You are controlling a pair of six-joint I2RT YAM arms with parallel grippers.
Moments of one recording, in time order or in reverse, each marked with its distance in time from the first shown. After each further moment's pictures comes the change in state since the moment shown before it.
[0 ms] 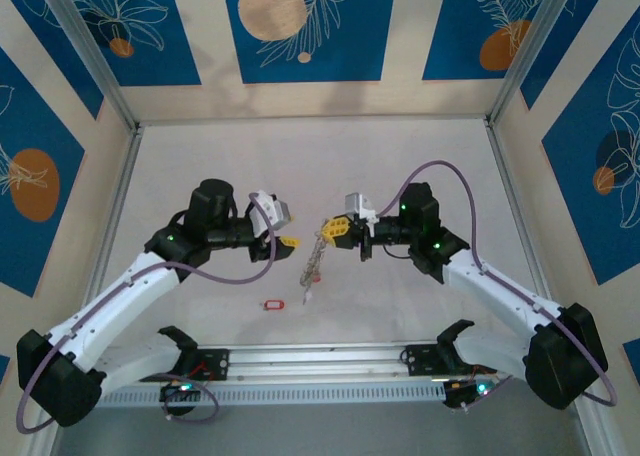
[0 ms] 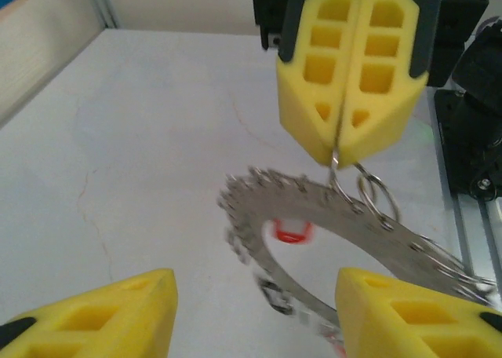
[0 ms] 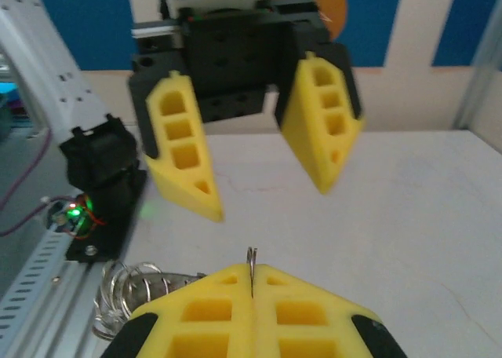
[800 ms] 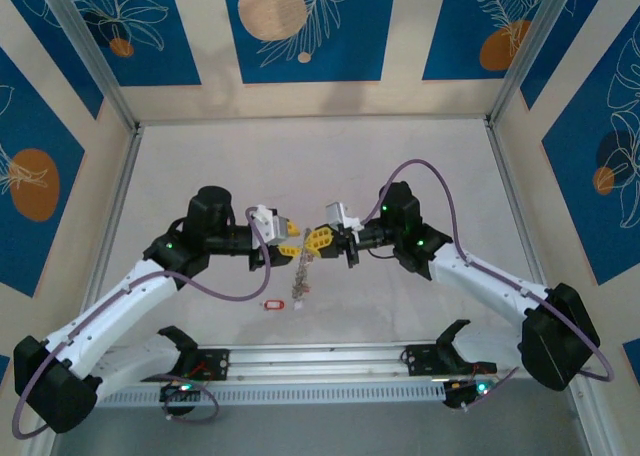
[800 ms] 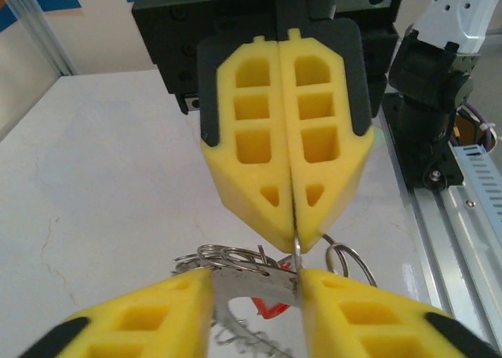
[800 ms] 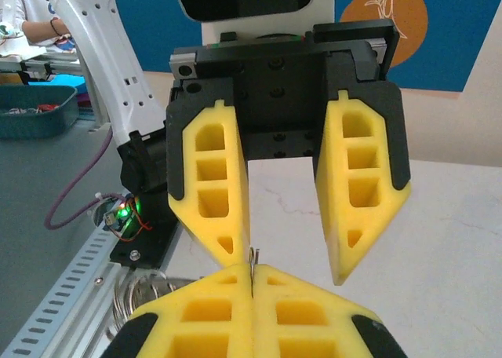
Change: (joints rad) left arm -0.011 -0.034 -0.057 0.036 0.126 0.075; right arm 0.093 0.090 0.061 0.022 -0.033 -0.033
